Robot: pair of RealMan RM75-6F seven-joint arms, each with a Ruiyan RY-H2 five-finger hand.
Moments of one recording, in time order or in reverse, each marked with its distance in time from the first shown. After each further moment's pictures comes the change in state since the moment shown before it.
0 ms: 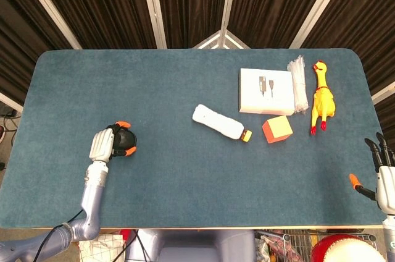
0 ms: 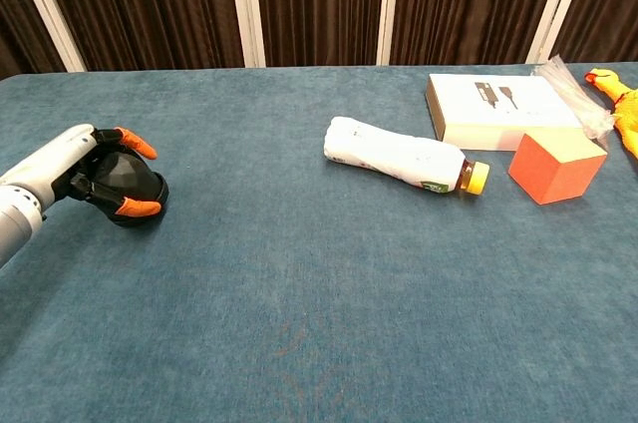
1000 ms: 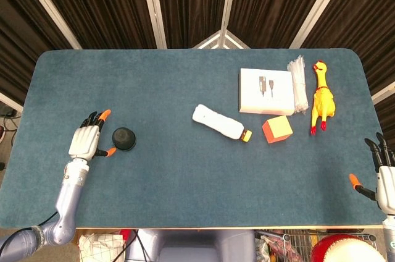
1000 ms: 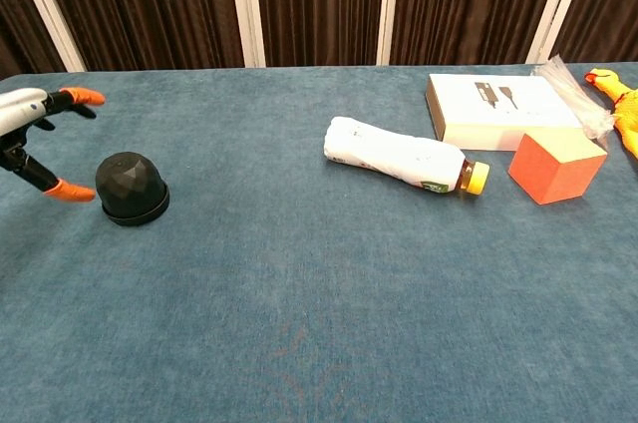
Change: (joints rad) left arm 0.017 0.327 0.012 -0.417 -0.171 -0.028 0.447; right arm 0.000 0.000 0.000 0.000 0.000 0.000 0.000
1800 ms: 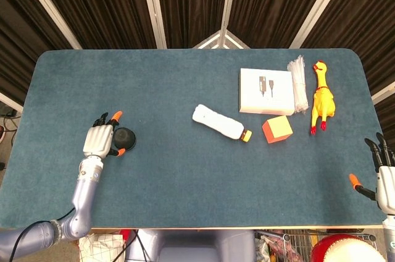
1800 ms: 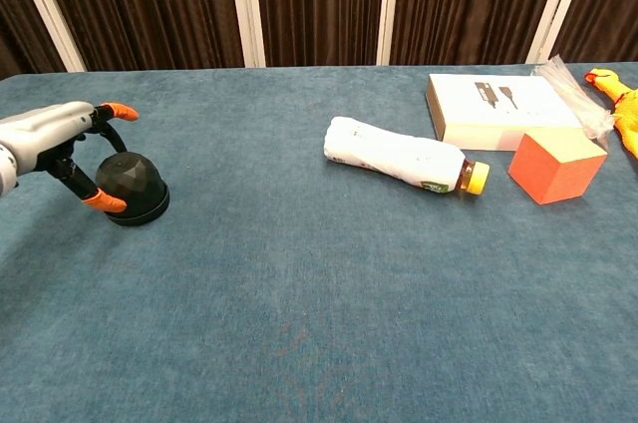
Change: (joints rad) left arm -0.098 -0.100 -0.008 0.030 -0.140 0.030 0.151; right arm 0.000 0.000 0.000 0.000 0.000 0.000 0.000
